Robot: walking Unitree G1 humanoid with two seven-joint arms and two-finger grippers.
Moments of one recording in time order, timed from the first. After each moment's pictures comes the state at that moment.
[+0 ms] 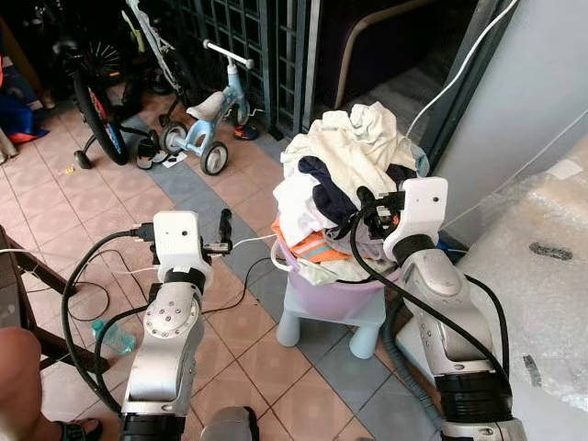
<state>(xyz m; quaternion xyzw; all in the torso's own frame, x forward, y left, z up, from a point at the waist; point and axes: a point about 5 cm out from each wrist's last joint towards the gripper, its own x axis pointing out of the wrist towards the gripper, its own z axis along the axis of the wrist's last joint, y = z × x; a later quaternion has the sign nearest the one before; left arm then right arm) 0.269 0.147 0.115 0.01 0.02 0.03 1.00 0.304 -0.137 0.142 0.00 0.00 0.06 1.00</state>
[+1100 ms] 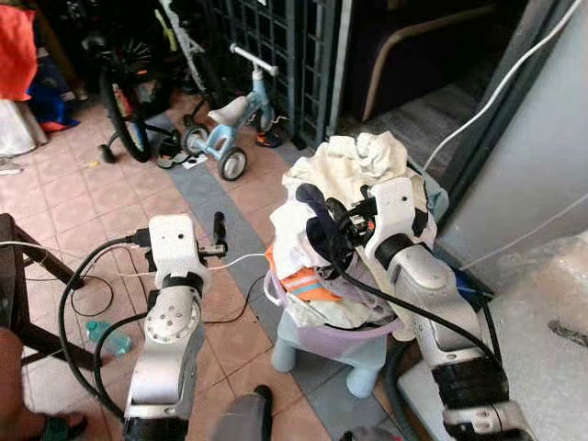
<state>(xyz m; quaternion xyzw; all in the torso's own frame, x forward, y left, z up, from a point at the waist) 0.267 0.143 0.111 0.00 0.04 0.06 1.00 0.316 -0.121 0.132 -0.04 0.04 0.17 0.98</state>
